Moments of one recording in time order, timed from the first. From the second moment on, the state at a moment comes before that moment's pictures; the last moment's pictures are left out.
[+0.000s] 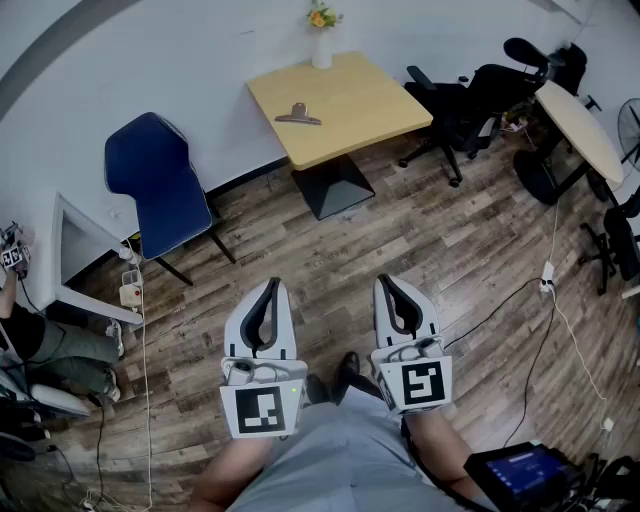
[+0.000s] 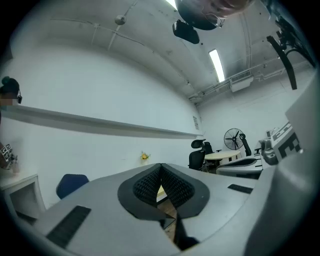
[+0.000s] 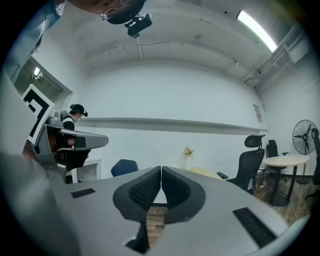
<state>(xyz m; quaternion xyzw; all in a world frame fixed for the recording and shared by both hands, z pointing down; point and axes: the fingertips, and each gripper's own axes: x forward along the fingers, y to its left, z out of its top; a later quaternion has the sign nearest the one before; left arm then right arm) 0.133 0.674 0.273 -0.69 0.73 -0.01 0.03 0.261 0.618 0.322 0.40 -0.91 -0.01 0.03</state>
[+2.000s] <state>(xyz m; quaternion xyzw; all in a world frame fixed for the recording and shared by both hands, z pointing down) -0.044 0.376 0.280 -0.68 0.73 -0.01 0.02 0.082 0.302 0.335 0.38 -0.92 0.04 0.02</state>
